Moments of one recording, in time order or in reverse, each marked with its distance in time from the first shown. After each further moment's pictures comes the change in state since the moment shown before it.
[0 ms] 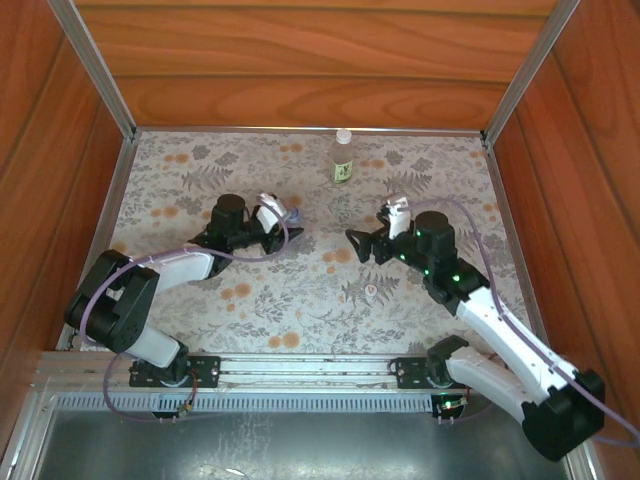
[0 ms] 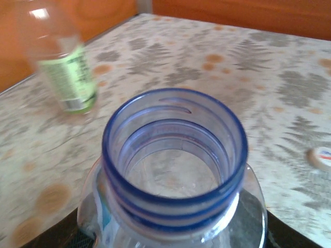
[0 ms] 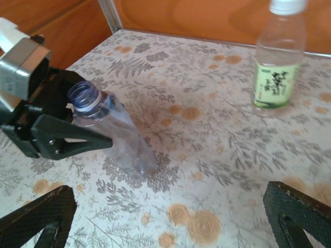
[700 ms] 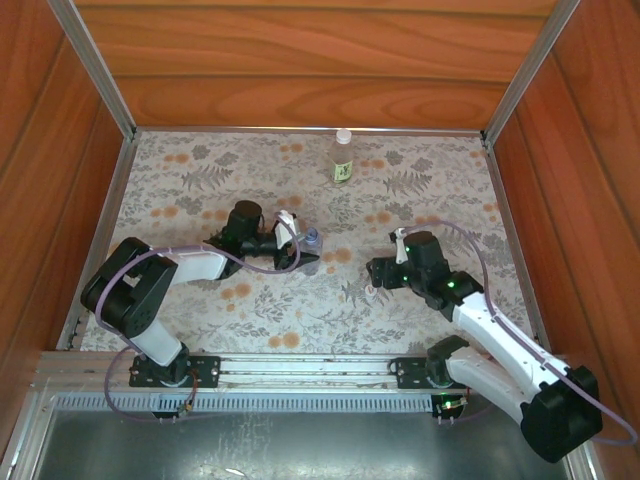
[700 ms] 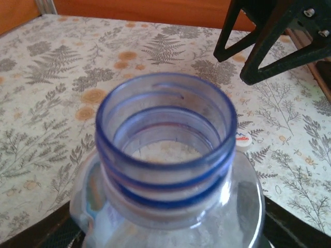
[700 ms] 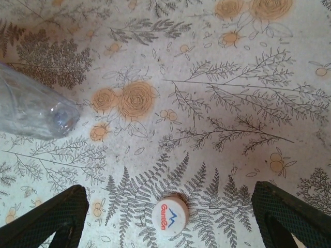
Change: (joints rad) left arm -0.065 0.104 0.014 0.008 0.210 0.060; right arm -0.011 0.041 -0.099 -0.295 0.179 0.178
